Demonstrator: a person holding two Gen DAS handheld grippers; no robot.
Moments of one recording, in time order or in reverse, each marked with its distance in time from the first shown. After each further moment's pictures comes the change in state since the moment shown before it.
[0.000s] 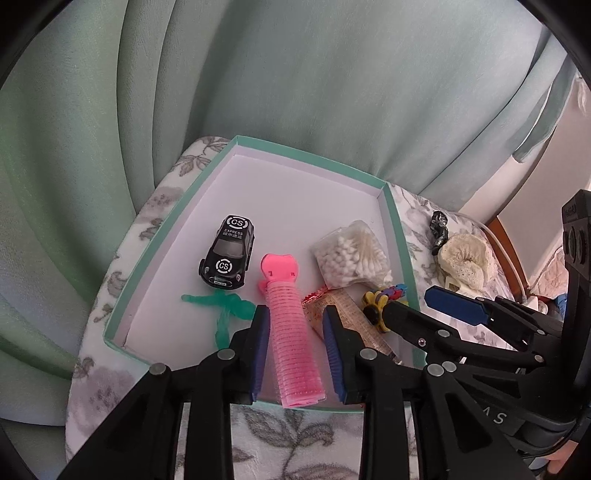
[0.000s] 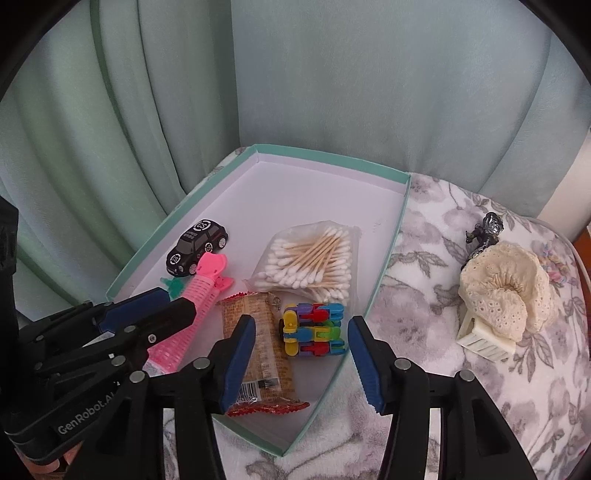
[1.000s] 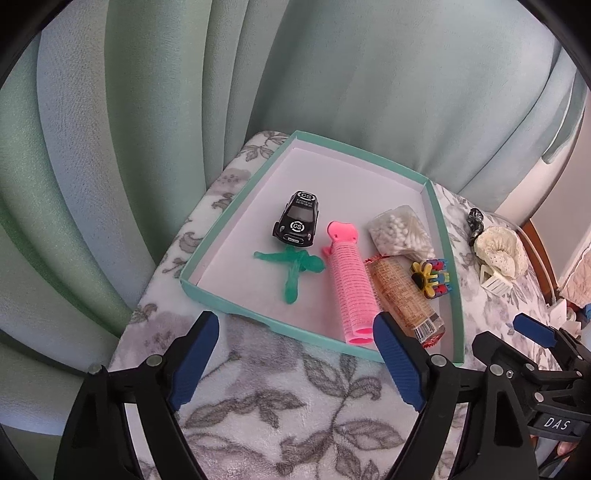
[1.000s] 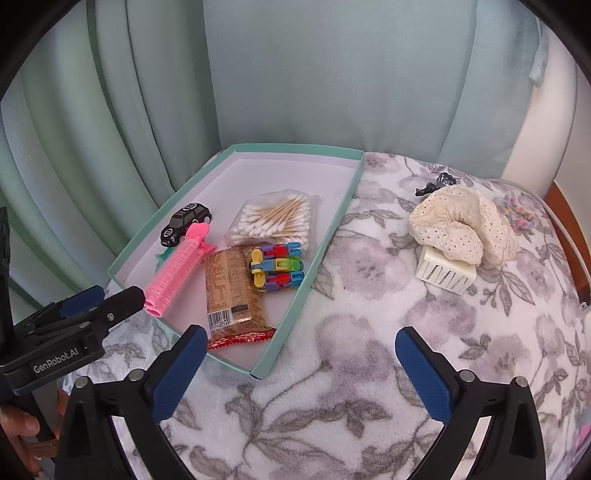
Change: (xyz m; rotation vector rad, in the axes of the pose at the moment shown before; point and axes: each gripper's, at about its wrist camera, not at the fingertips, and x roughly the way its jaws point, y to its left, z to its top) left arm -0.033 0.018 -0.038 -0.056 -0.022 0.178; right arm -0.036 -0.024 -0.054 0.083 -0.045 -0.025
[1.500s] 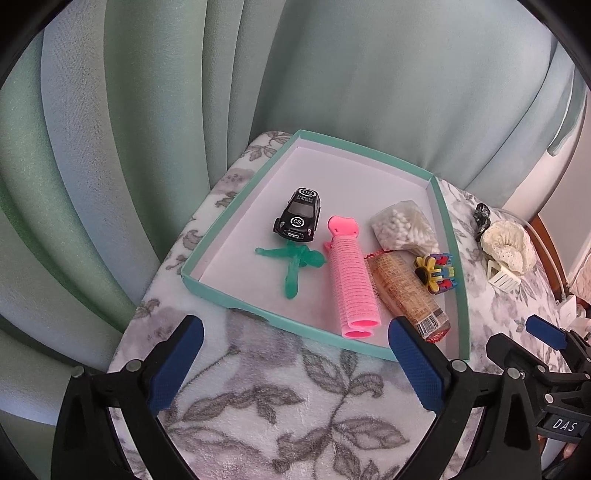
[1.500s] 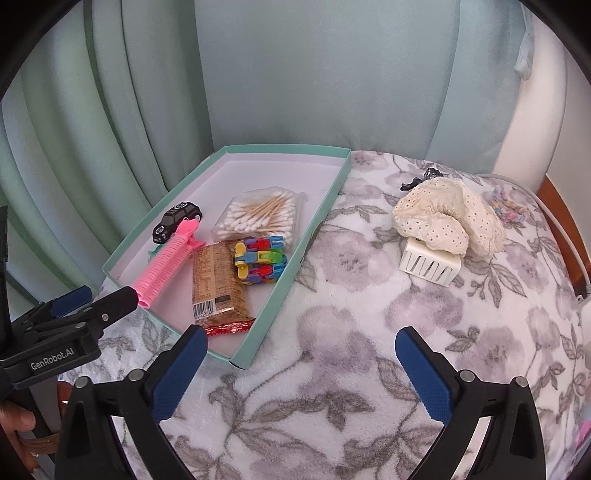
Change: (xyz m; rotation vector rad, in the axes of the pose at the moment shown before) left arm -0.003 -0.009 -0.006 0.018 -0.011 0.044; right arm -0.003 -0.013 -0.009 0.010 -0.011 -0.008
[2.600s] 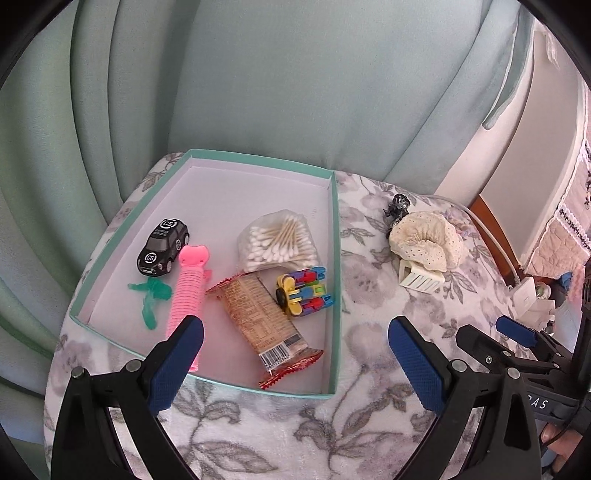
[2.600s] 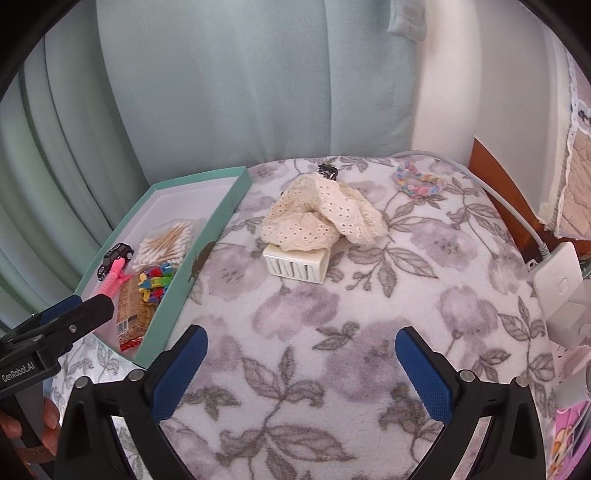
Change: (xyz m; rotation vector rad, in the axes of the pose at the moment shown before) left arm 0.001 -0.096 0.018 0.125 0.005 -0.174; right arm -0.026 -0.103 -0.011 0.178 -0.036 -0.074
